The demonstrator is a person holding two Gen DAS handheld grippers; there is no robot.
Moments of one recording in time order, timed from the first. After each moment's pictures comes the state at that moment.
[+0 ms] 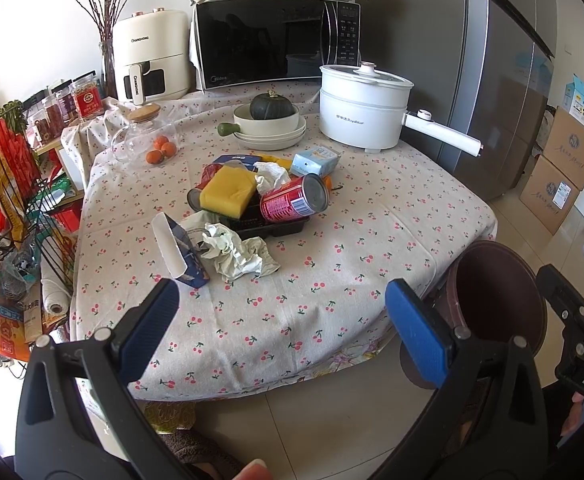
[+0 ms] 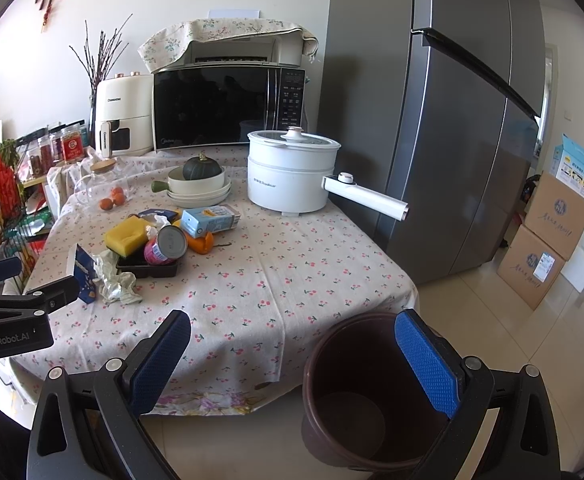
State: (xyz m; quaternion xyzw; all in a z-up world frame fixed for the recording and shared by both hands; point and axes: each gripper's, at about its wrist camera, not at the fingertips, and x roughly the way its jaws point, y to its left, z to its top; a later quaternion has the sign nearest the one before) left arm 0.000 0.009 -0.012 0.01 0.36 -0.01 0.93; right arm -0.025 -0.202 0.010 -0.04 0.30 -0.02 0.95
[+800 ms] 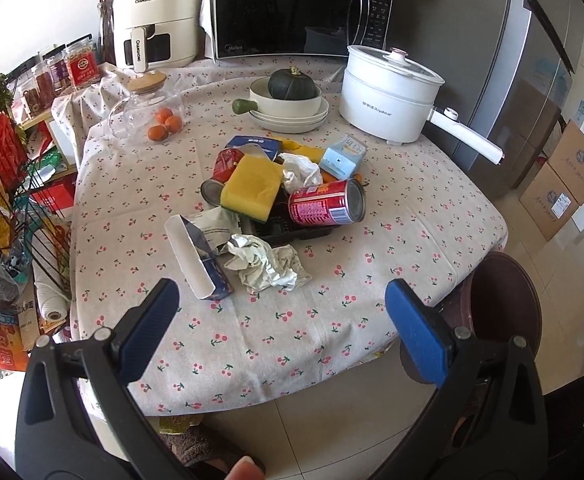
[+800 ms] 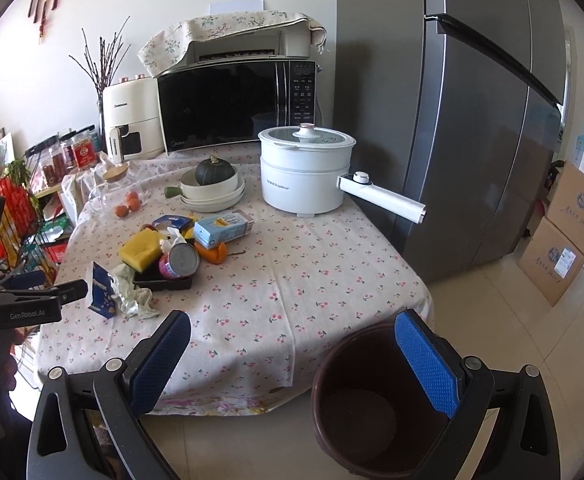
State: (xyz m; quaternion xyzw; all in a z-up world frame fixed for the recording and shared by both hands) left arm 0.066 0.065 -0.008 -0.03 0.43 -0.02 0.90; right arm 0.022 -0.221 0.053 -0.03 0.35 0.03 0.94
